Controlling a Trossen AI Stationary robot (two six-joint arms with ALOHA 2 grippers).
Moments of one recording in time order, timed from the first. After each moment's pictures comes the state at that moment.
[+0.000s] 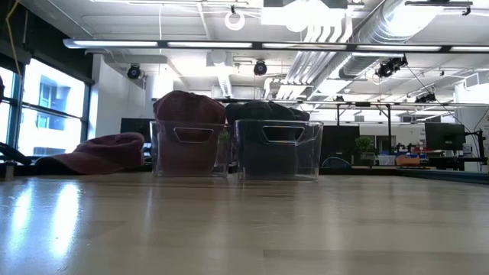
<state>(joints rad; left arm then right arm) -0.01 1.66 2.05 -0.83 0.12 0.48 -0.04 1.06 1.46 -0.82 0.24 0.38</state>
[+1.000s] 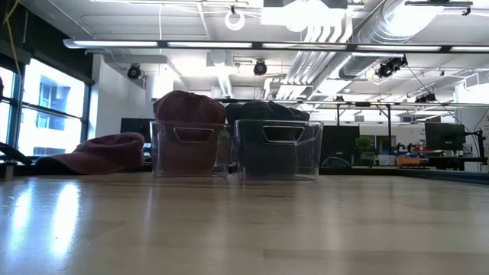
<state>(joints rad) -0.05 1.66 2.05 -0.87 -0.07 0.77 0.14 1.12 1.46 -0.61 -0.26 0.41</state>
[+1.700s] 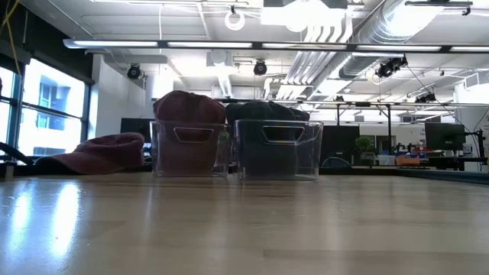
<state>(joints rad) -0.14 1.69 2.05 -0.87 -0.11 0.76 0.16 1.06 1.46 -0.71 0.29 0.42</state>
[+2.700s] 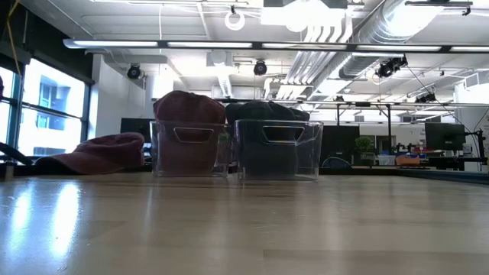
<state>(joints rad) -0.07 1.70 2.05 -0.87 0.09 0.42 0.16 1.03 1.46 -0.74 0.21 0.40</state>
